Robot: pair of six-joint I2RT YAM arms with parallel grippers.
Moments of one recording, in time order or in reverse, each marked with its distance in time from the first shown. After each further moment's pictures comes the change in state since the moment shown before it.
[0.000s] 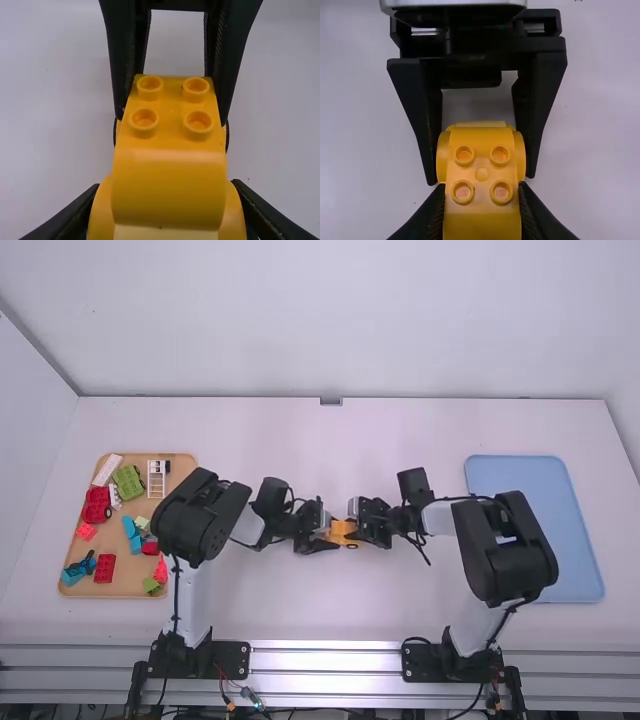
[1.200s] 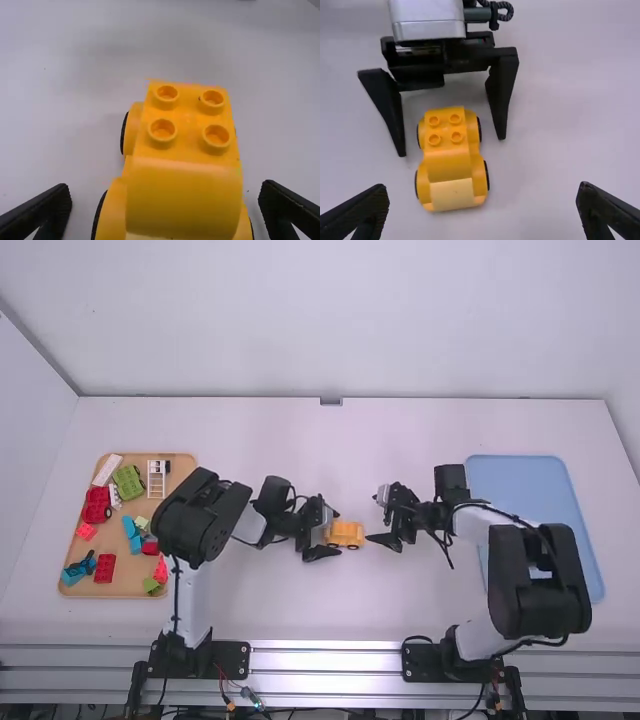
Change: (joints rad) left arm -0.005 -0.016 0.020 -0.073 0.003 -0.054; right arm -0.179 -0.167 -0.044 -0.086 -0.044 -0.008
